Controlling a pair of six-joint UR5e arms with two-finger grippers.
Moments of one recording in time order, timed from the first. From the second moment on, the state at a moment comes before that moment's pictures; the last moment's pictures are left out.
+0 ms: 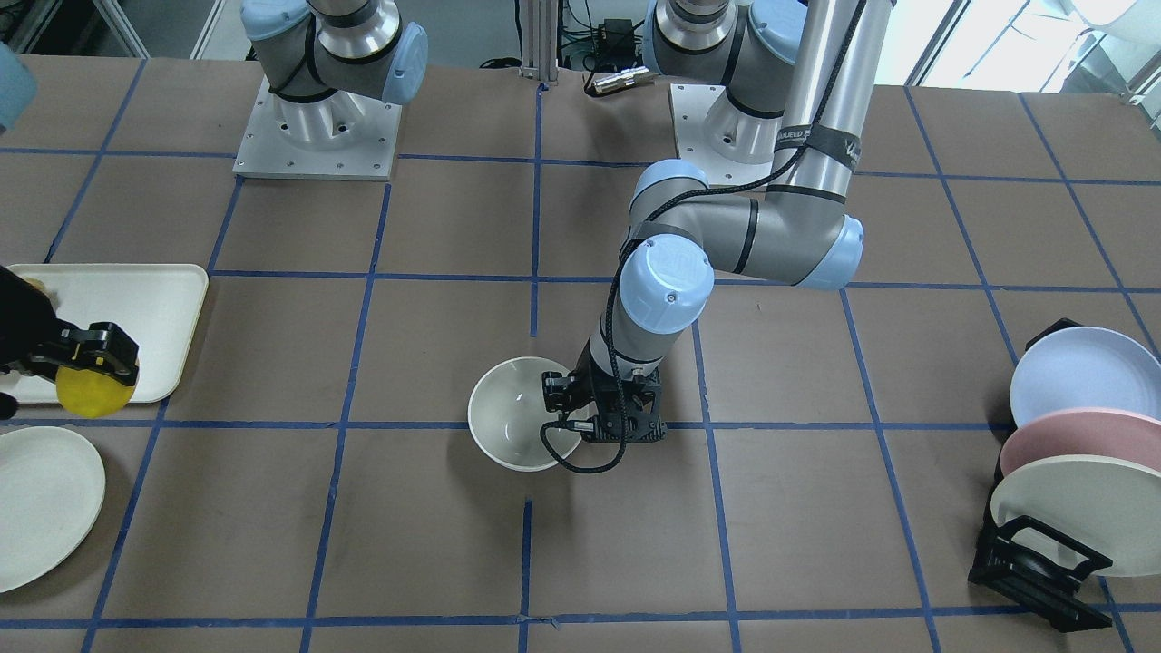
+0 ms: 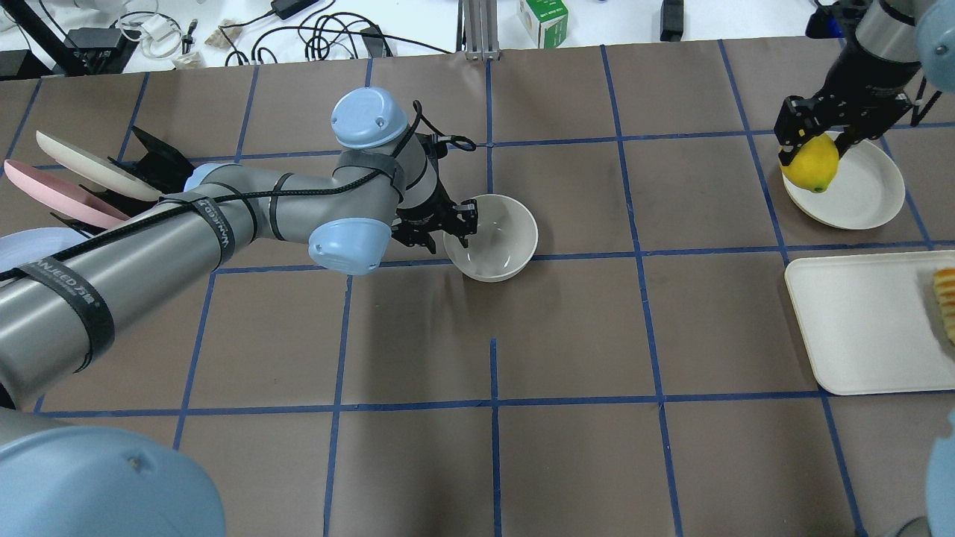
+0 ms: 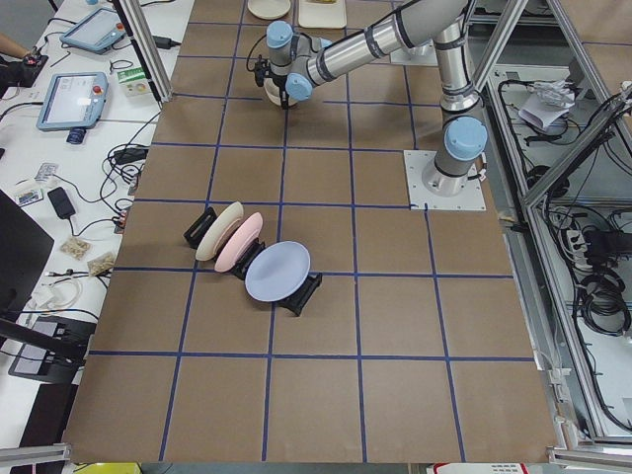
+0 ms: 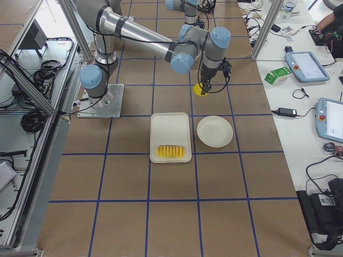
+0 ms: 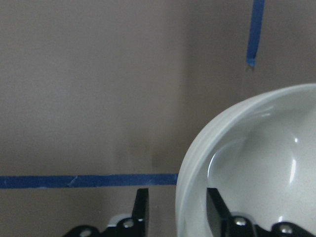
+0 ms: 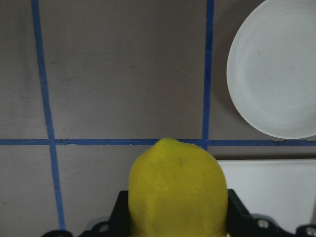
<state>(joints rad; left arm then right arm) -1.78 -2.02 -1.76 -0.87 1.40 -0.29 1.30 -1.31 1.52 -1.71 -1.59 -0.28</state>
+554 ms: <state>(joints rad) -1.62 -1.83 -1.68 -1.19 1.49 -0.06 1.58 -1.34 1.53 -1.71 -1.50 0.04</state>
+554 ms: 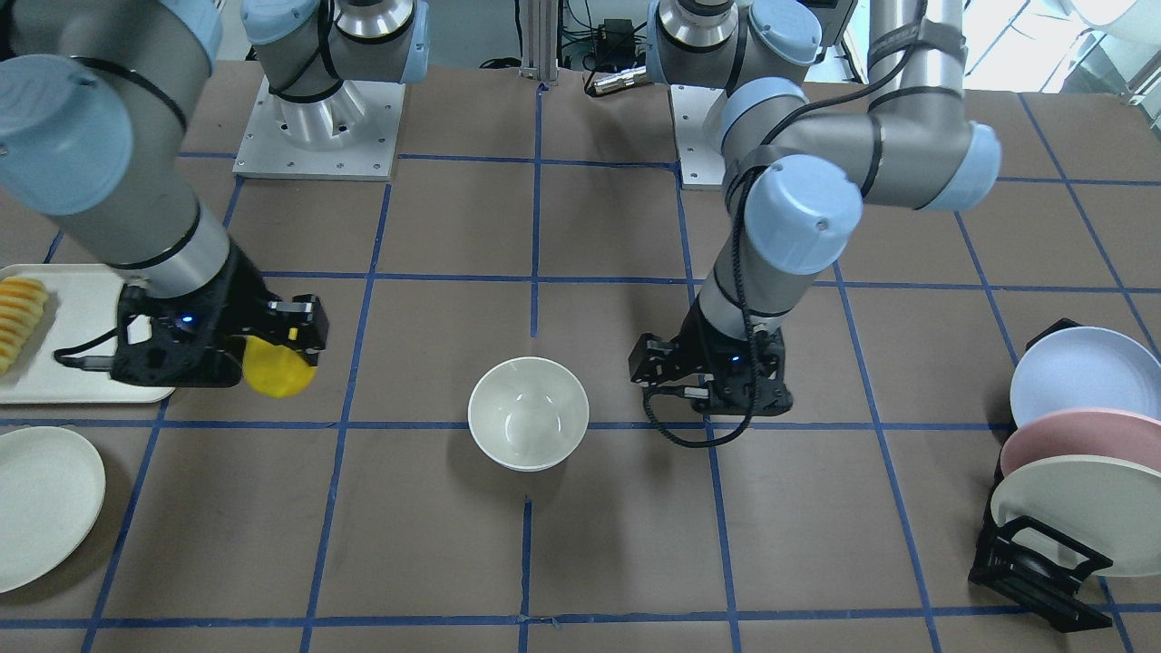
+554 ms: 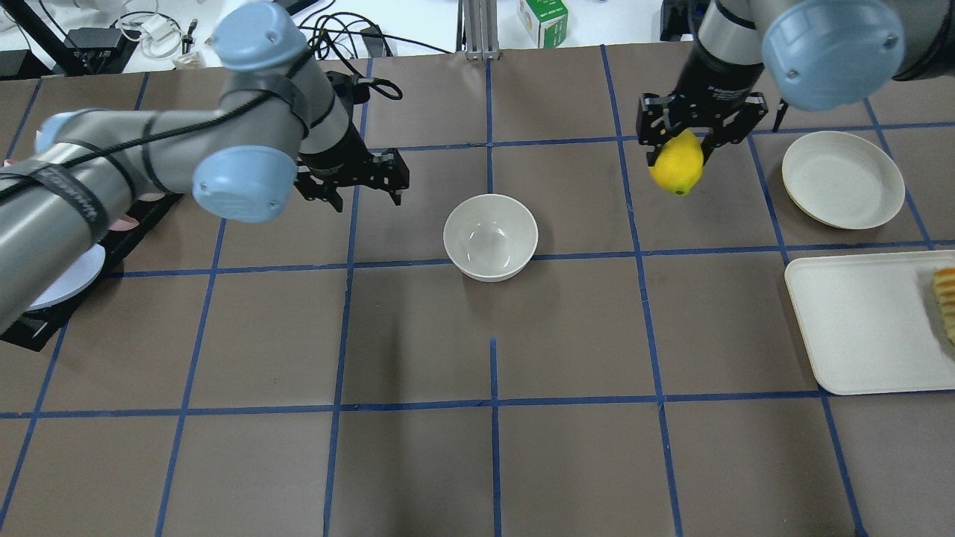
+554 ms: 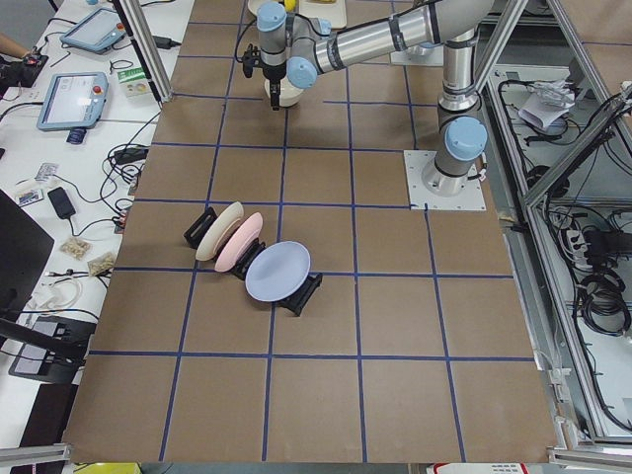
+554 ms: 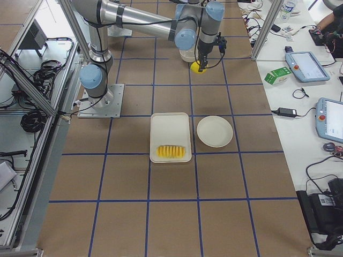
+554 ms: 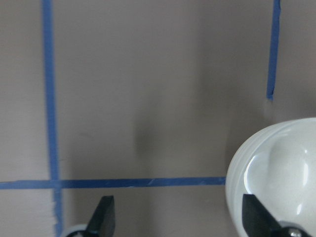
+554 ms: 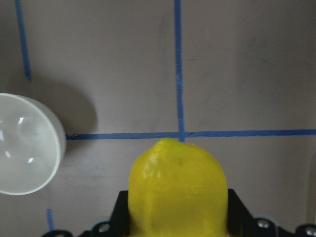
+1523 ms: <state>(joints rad) -1.55 -1.64 -1.50 -1.55 1.55 0.03 1.90 -1.15 1.54 -1.99 -1.46 0.40</state>
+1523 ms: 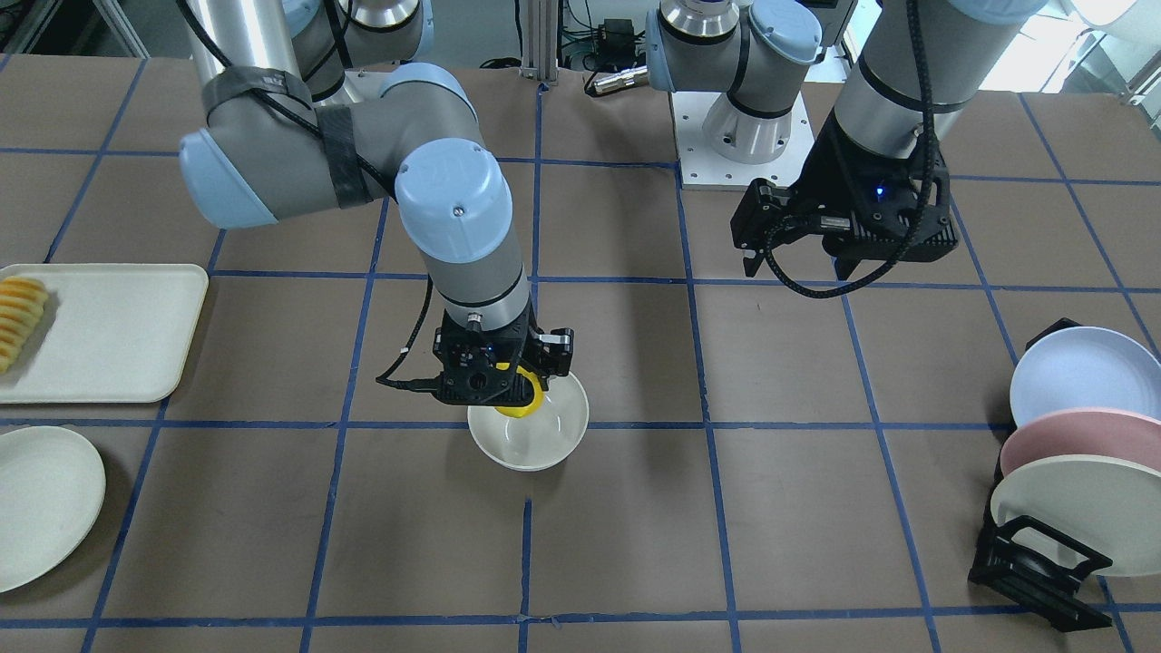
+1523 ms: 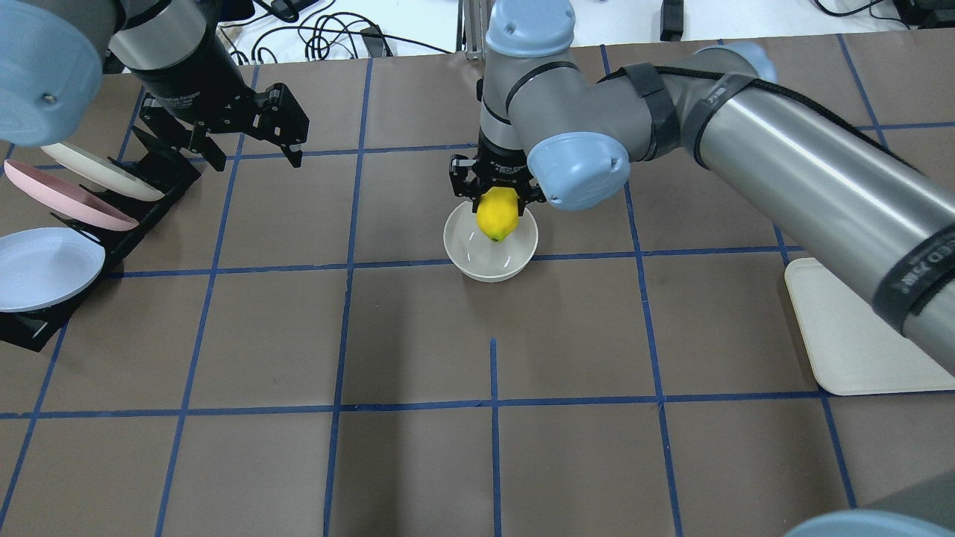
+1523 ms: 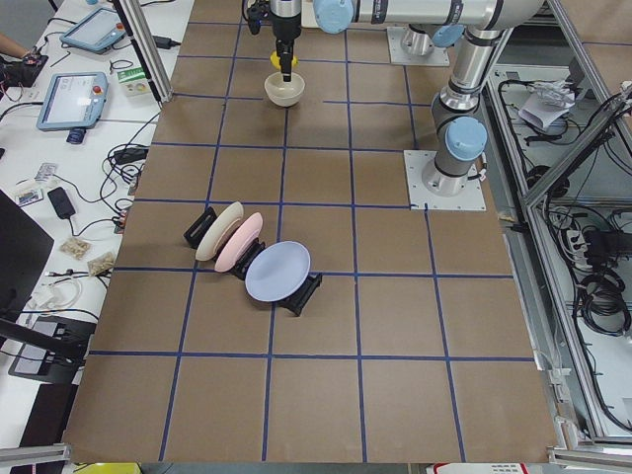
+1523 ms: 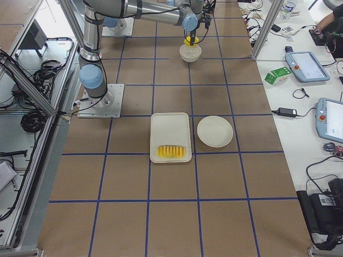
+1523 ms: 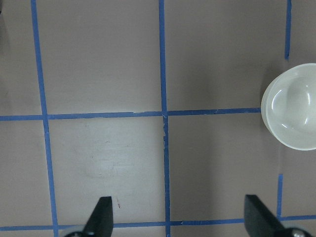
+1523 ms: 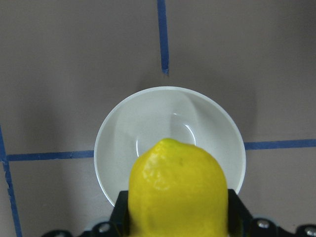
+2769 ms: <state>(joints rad) -1.55 -1.66 -1.47 -1.55 1.56 0.03 1.91 -1.02 1.54 -2.03 -1.46 0.41</state>
